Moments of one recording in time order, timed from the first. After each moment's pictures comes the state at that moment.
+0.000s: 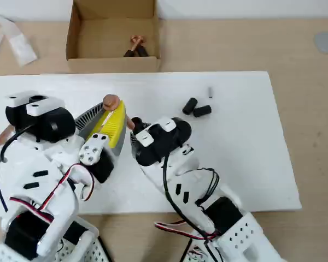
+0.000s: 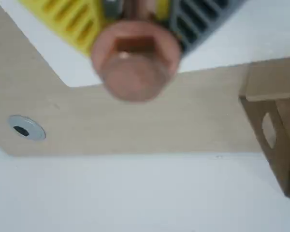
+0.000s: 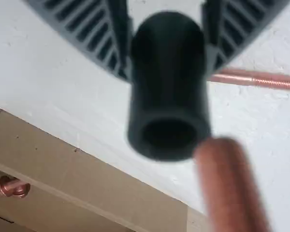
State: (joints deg) left arm 24.4 -82.0 46.4 45.1 5.4; right arm -42.5 -82.0 75.7 31.8 -5.3
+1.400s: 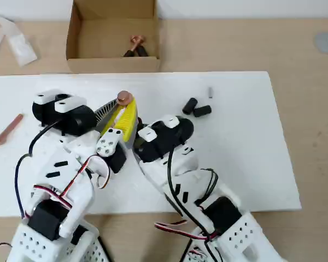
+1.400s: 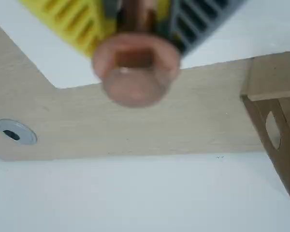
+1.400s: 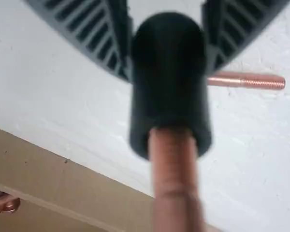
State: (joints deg) left arm 24.7 -81.9 60.8 30.4 4.6; right arm -42.7 -81.9 75.8 31.8 -9.3
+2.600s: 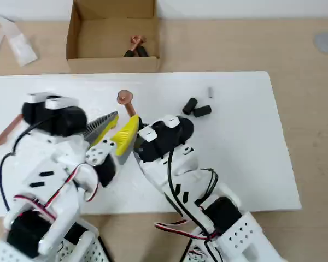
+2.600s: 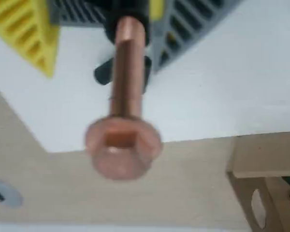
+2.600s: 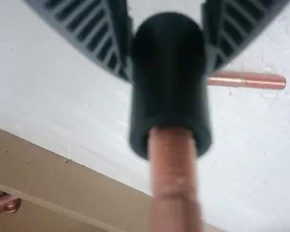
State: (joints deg) left arm 24.7 -81.9 46.4 55.1 8.7; right arm -42.7 -81.9 75.9 31.8 -9.3
